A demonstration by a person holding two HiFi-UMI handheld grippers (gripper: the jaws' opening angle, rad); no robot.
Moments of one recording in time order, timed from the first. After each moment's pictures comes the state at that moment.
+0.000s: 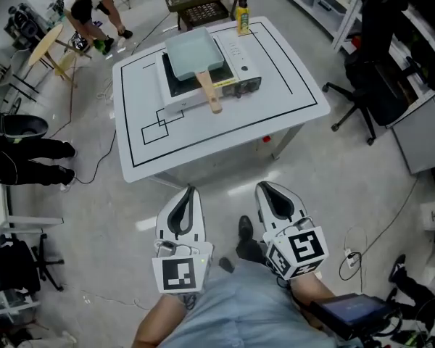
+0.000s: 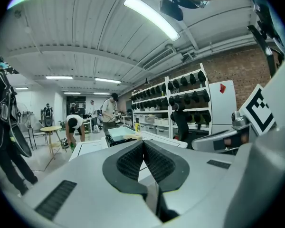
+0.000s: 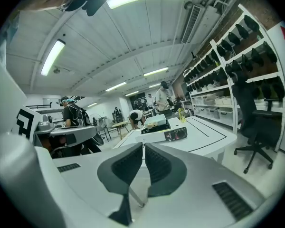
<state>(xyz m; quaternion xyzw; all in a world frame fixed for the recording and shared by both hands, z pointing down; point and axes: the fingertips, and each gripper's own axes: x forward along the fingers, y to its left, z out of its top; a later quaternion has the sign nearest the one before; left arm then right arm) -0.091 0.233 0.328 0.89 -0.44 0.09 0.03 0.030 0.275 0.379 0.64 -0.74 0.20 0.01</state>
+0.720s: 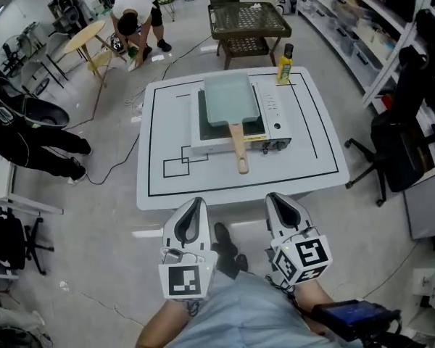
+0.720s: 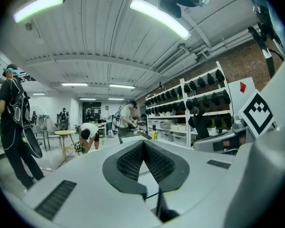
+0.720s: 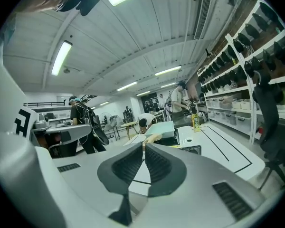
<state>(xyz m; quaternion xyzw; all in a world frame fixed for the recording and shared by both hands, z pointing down) -0.083 0.131 0.300 0.85 -0.52 0.05 0.01 0.059 0.143 0.358 0.58 -0.79 0.17 0.02</state>
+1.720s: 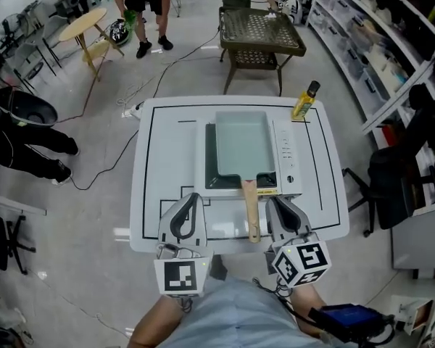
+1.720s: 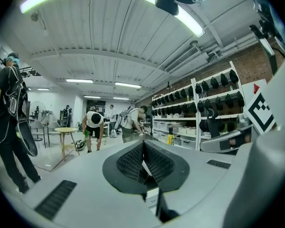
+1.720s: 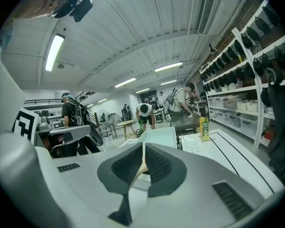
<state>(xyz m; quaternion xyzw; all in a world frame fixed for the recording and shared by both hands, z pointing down) -0.099 -0.065 0.307 0.84 -0.54 0.03 0.03 0.060 -0.045 0.359 0.58 -0.79 0.18 0.04</state>
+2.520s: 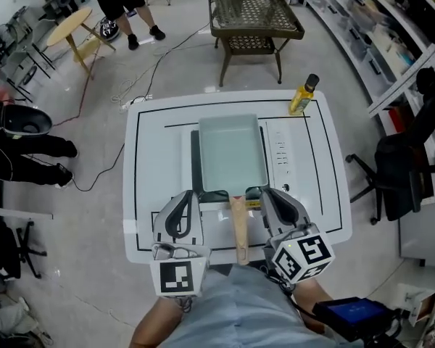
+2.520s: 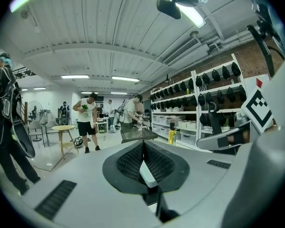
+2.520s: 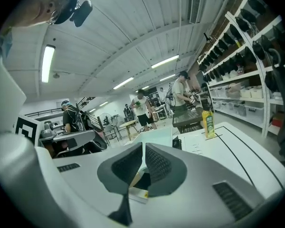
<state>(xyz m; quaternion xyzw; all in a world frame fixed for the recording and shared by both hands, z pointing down) -0.053 -0.134 0.317 0.84 -0.54 0.07 0.04 0.092 -0.115 0.367 0.55 -0.80 0.22 0.01</state>
